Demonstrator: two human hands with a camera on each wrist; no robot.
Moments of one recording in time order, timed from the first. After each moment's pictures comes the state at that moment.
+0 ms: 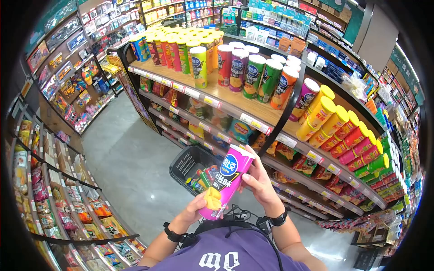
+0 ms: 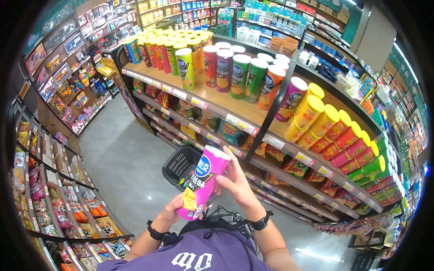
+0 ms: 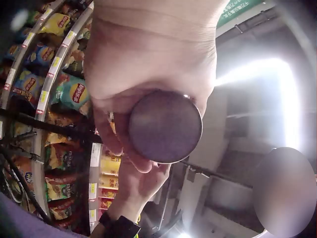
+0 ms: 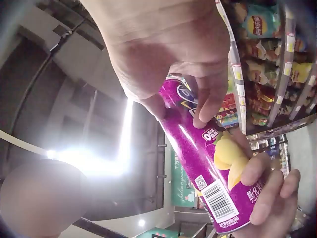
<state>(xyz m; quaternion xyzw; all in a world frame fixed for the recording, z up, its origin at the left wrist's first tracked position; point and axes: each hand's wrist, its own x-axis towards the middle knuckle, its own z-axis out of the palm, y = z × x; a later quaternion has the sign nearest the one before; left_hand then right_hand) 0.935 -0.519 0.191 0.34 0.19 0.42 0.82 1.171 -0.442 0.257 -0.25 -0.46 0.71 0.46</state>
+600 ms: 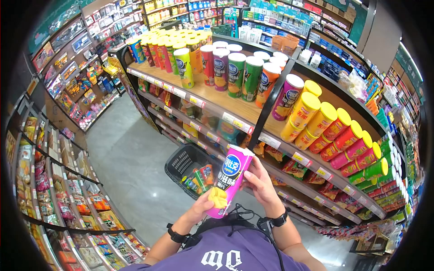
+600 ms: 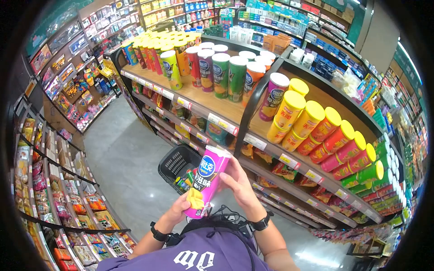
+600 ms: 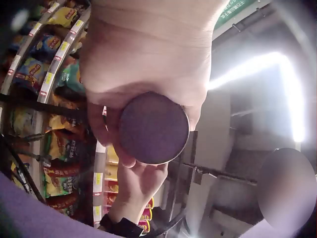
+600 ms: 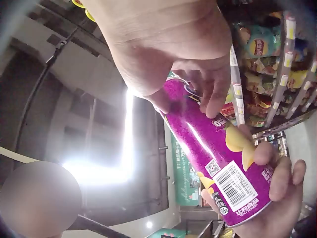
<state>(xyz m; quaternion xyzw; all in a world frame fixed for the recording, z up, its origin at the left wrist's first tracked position) 1.043 -0.519 0.171 0.37 0.22 0.45 0.78 1.271 -0.432 0.246 -0.27 -0.44 0.73 0.45</state>
